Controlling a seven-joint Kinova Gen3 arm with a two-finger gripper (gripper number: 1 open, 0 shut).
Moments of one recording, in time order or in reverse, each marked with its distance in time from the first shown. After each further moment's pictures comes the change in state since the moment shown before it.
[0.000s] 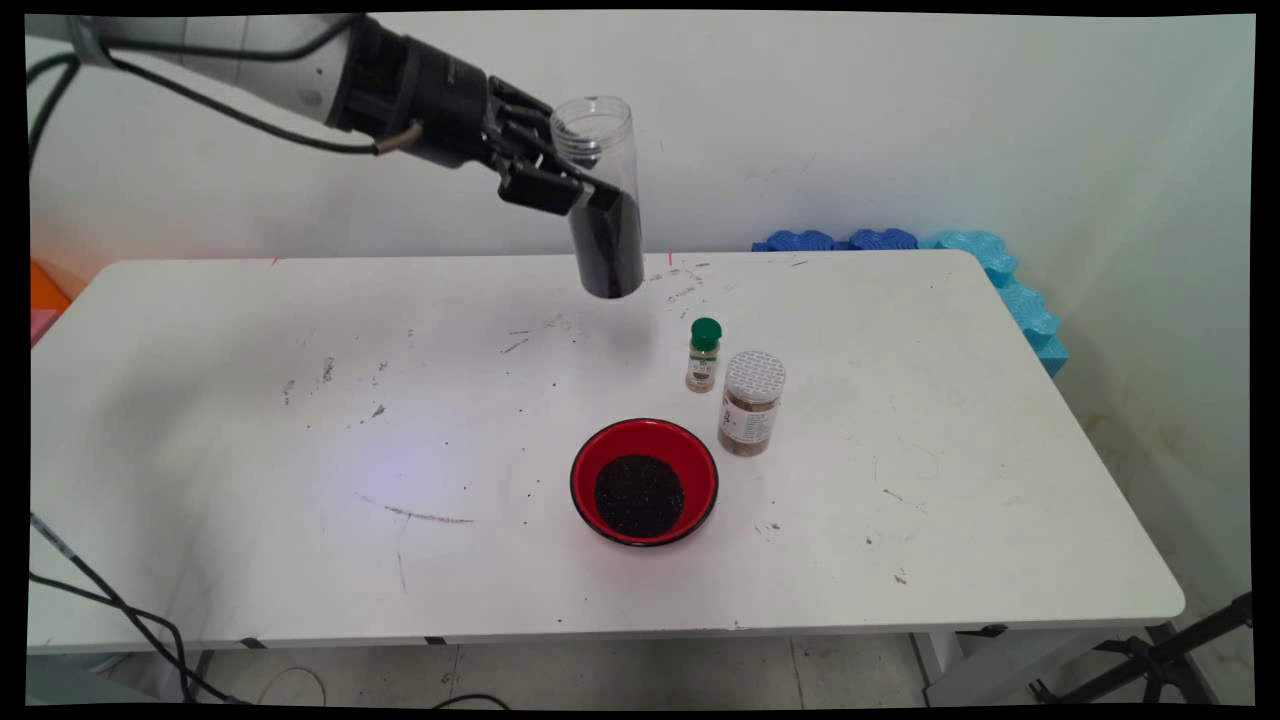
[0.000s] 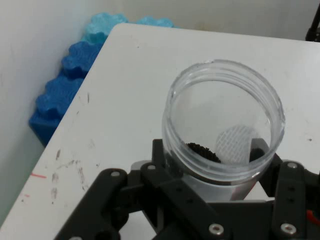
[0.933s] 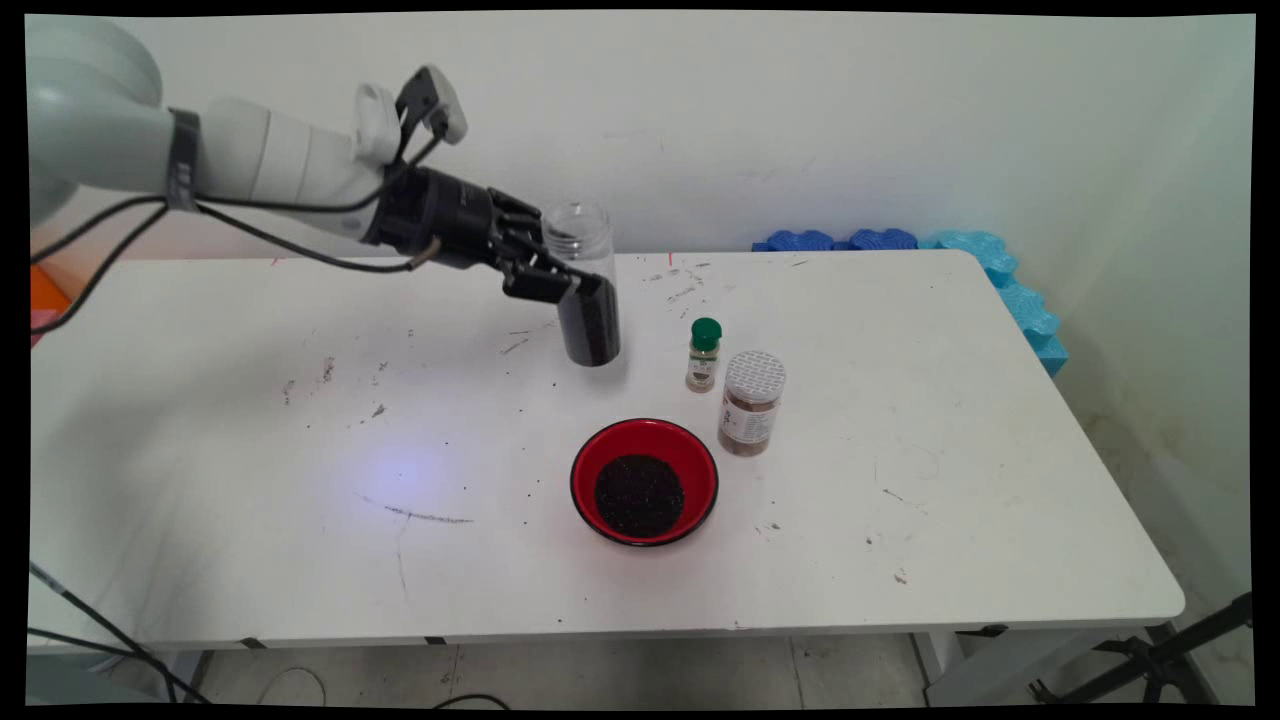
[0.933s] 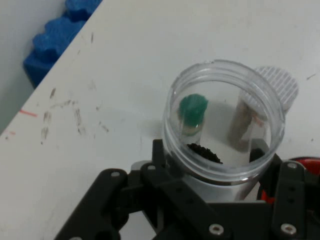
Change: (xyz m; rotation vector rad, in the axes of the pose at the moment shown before) arm -0.093 -0.010 0.048 0.022 -0.043 -0.089
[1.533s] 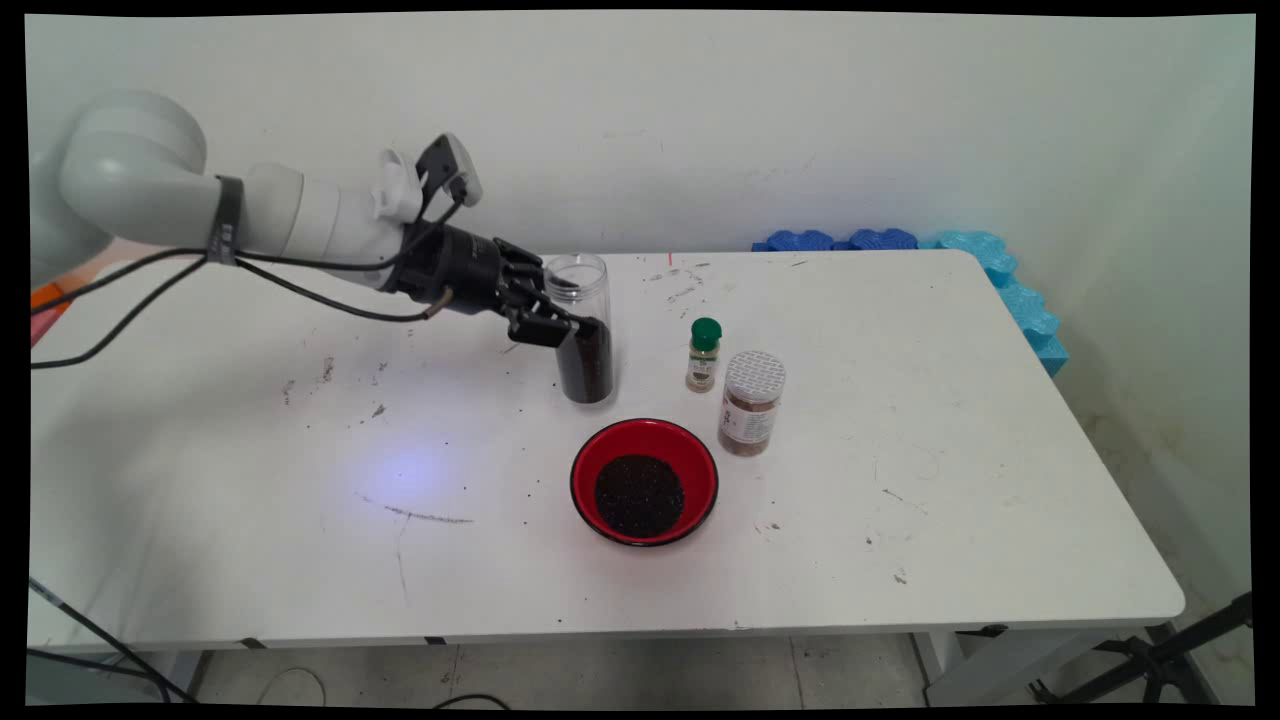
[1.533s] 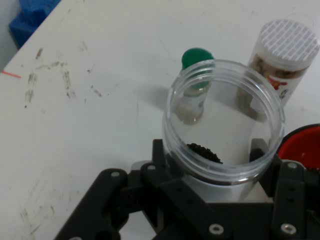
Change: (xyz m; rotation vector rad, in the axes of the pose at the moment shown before) arm -0.041 -0.005 0.030 -0.011 -0.041 -0.024
